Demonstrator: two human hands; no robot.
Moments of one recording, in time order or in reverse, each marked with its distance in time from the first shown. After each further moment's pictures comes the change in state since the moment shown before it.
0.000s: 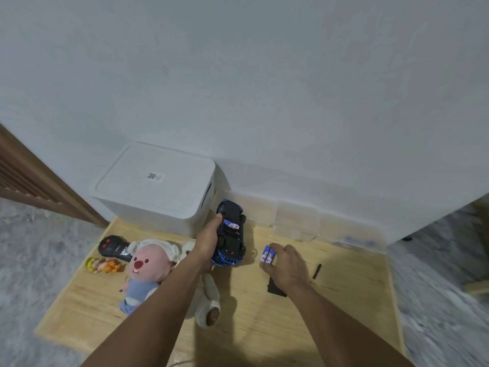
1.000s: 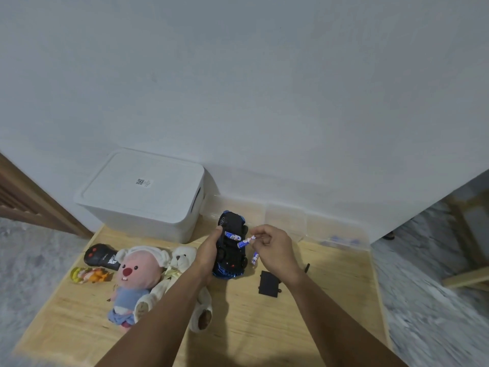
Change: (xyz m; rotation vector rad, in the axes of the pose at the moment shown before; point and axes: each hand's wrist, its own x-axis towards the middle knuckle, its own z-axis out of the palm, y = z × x) left_hand -0.011 -0.019 0.017 -0.042 -0.047 -0.076; right_hand -0.015 -0.044 -0.064 0.765 0.114 -0.069
